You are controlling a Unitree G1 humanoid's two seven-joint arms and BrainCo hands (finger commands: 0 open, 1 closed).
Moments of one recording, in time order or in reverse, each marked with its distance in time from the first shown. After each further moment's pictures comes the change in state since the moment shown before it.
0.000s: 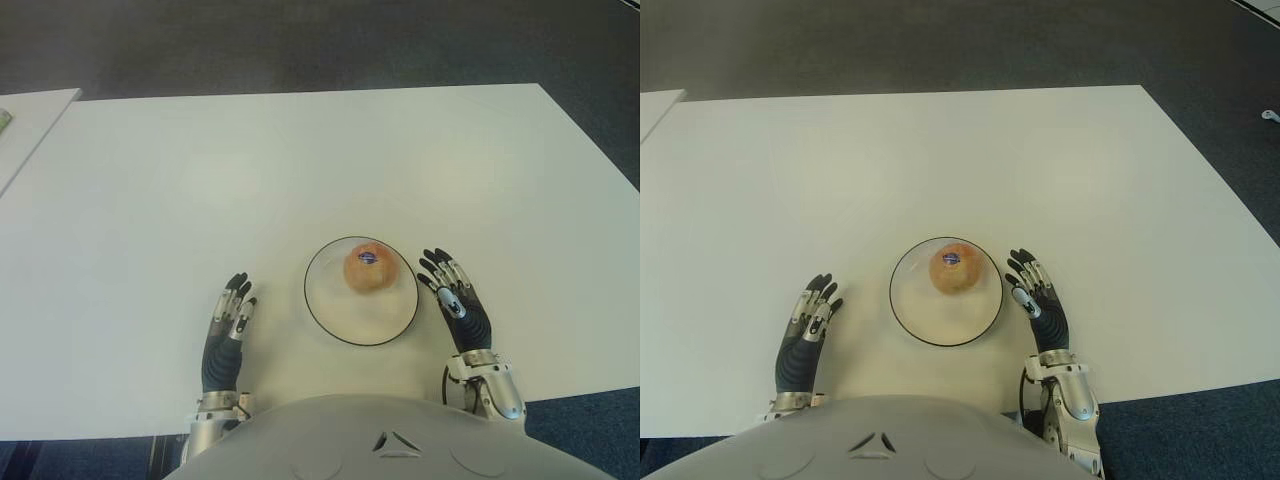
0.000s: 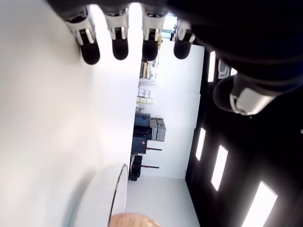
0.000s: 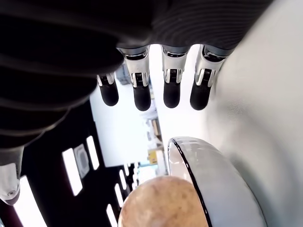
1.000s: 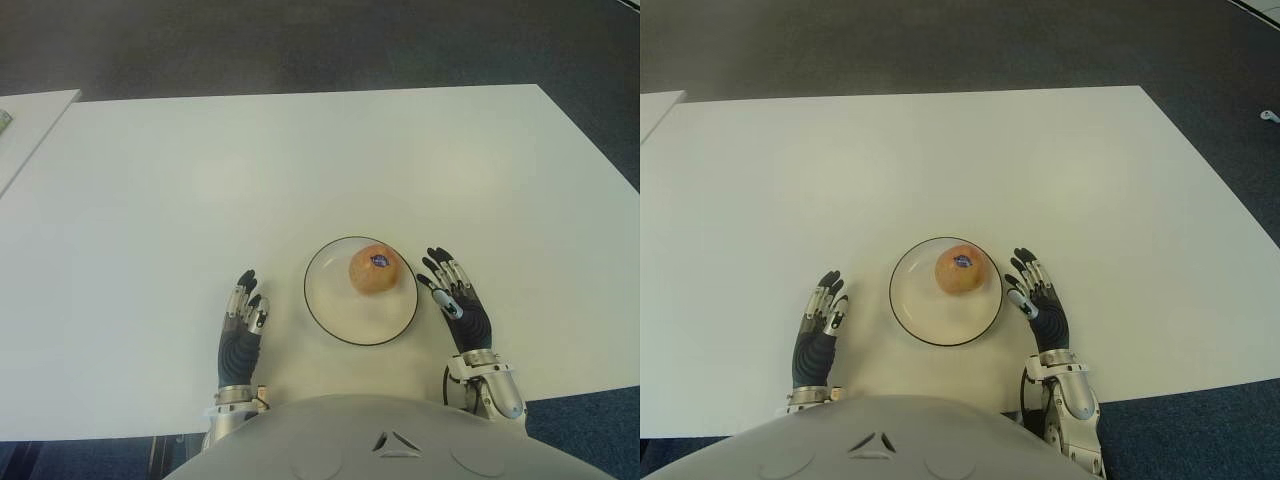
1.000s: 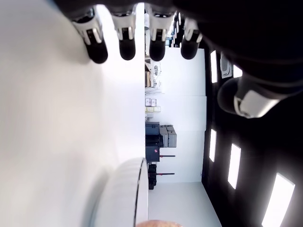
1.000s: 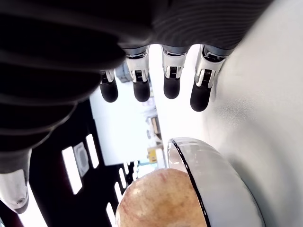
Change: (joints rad) left arm 0.008 -0.016 -0.089 -0.034 0.226 0.077 0.205; right arm -0.002 -0.010 0.012 0.014 0.005 0.000 -0.007
